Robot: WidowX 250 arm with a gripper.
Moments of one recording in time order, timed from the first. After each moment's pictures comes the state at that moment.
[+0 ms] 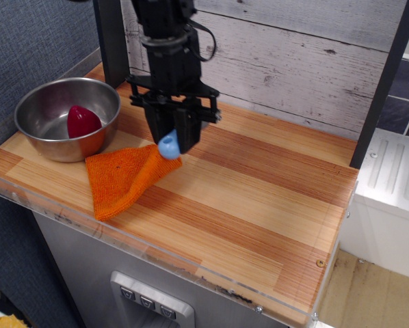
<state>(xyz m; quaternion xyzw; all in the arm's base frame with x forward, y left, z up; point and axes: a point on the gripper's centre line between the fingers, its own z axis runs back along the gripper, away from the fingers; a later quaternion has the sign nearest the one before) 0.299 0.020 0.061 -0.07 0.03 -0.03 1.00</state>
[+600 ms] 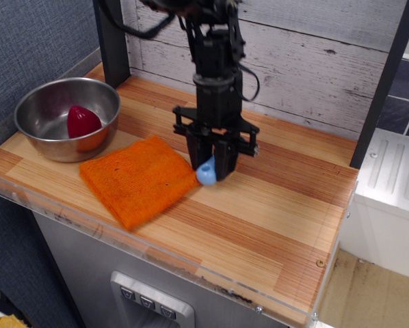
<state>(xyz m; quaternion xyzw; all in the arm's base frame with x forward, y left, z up) 0.323 -0.010 0.012 -0.06 0.06 -0.06 1.00</state>
